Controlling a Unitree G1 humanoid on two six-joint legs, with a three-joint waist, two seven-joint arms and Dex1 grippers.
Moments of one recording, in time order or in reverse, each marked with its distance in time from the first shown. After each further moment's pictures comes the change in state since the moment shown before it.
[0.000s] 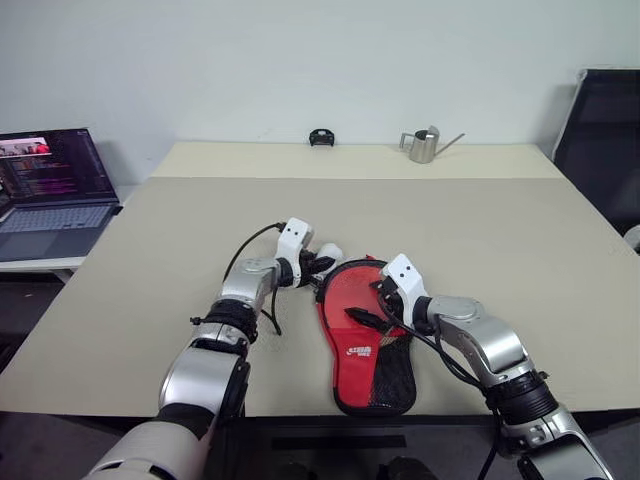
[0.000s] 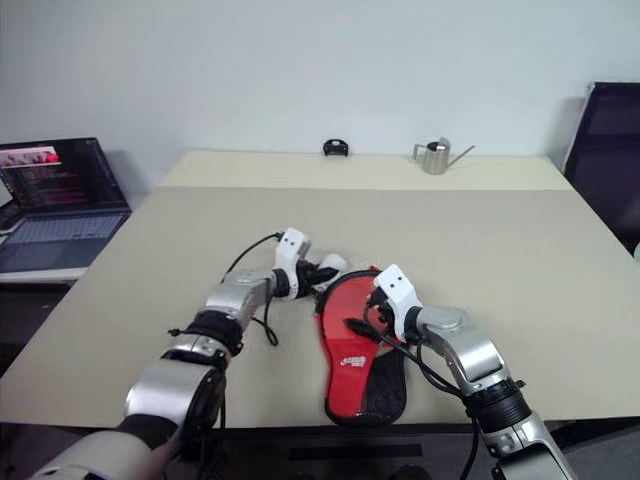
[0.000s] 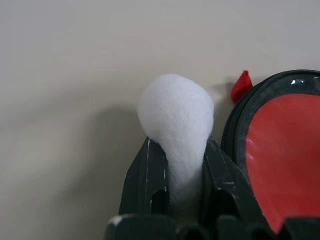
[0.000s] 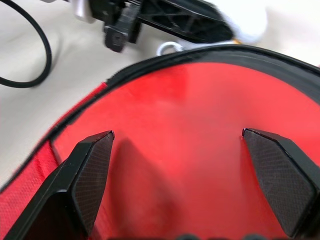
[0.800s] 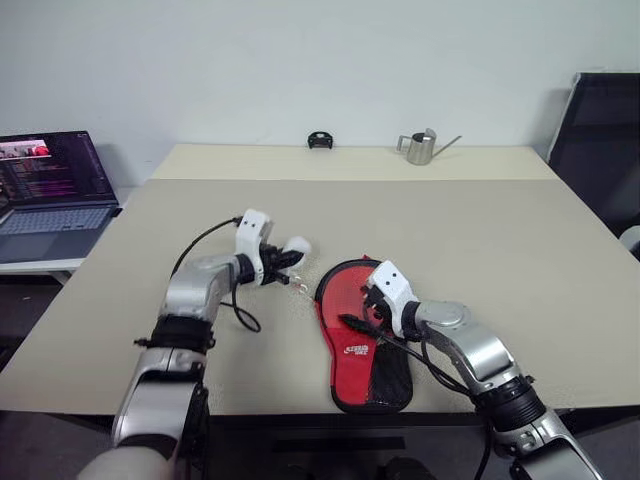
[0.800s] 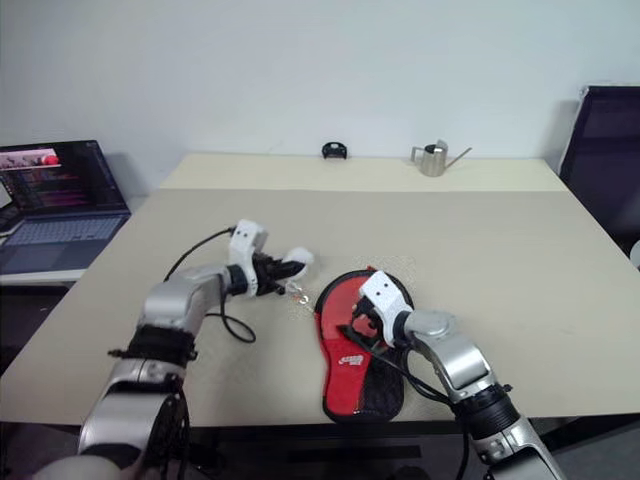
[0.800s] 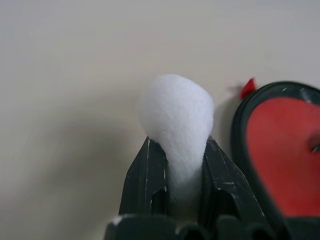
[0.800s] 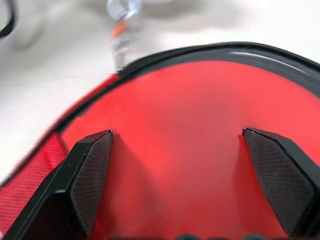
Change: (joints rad) left arm 0.073 0.148 0.011 -0.347 -0.088 0.294 -0.049; right arm 0.007 0.050 0.083 0.002 -0.093 -0.019 -0.002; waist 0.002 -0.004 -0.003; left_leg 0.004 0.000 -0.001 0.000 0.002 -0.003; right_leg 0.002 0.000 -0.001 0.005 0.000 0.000
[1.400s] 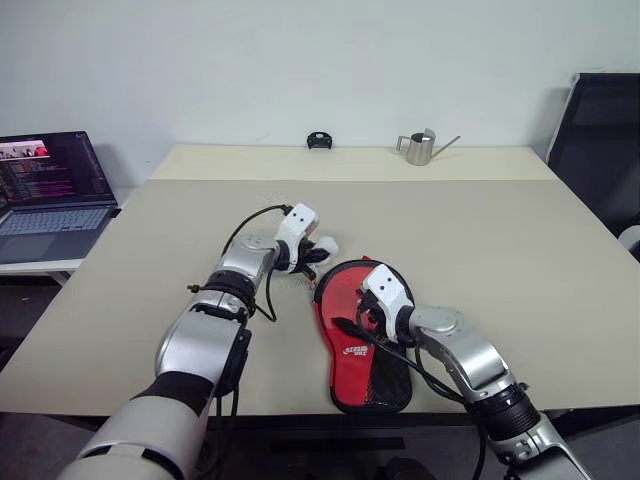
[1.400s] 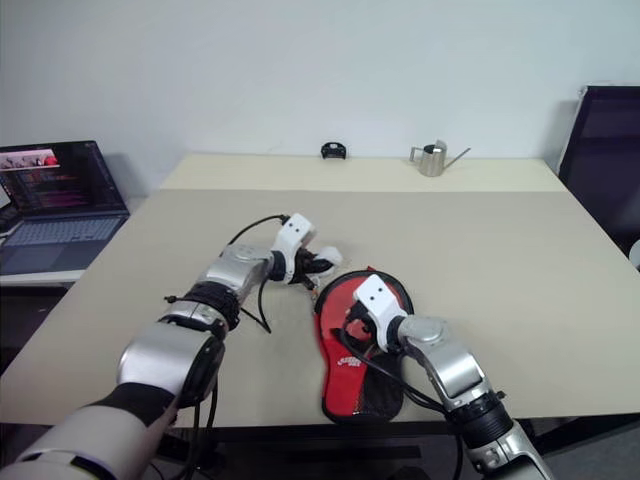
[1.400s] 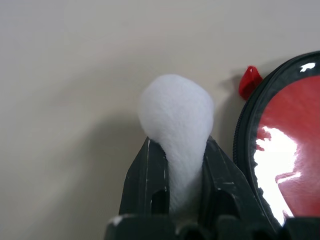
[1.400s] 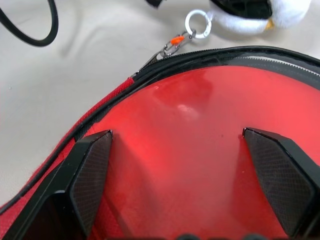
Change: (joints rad) left arm -0.319 -0.141 -0.115 0.669 0.254 -0.415 0.005; right arm 0.049 0.040 -0.006 -0.041 -0.019 0.022 -0.045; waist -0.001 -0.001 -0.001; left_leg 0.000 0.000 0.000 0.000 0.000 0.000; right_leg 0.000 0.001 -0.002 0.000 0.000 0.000
